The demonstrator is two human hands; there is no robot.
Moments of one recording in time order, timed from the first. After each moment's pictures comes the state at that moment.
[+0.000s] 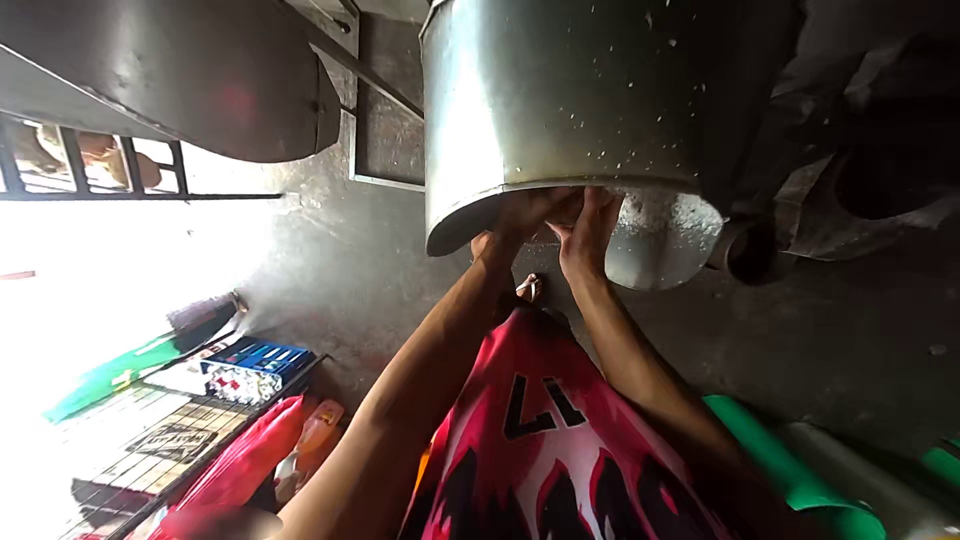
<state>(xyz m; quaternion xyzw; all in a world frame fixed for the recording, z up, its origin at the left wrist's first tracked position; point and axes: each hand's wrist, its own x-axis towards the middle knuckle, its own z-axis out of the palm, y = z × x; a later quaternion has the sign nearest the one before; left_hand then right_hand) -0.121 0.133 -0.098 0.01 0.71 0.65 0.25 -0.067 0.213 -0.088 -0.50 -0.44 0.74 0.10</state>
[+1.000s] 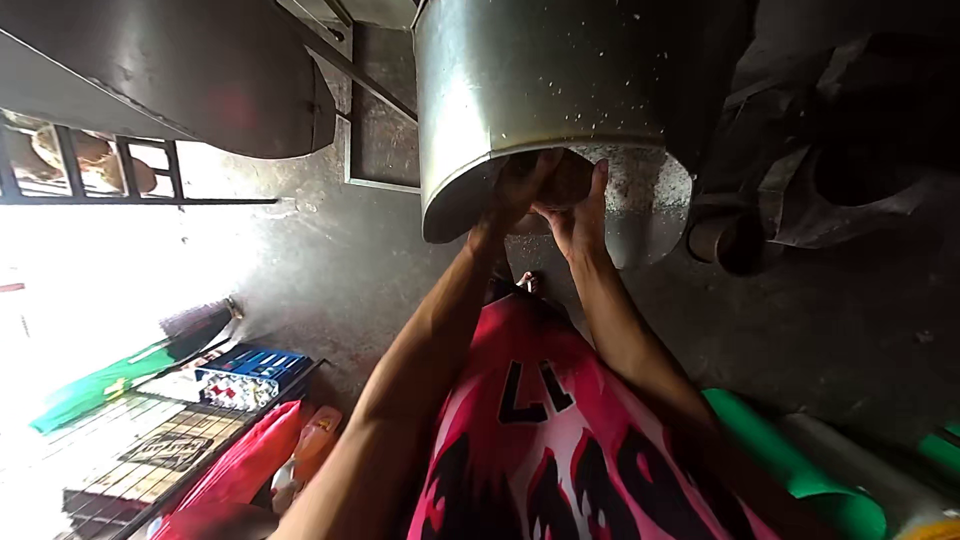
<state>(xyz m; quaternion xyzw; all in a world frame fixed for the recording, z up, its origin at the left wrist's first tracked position) -0.123 0.130 -0.096 0.05 0.76 0.59 0.27 -0.049 0.230 -0.105 -0.41 -0.29 0.86 0.08</state>
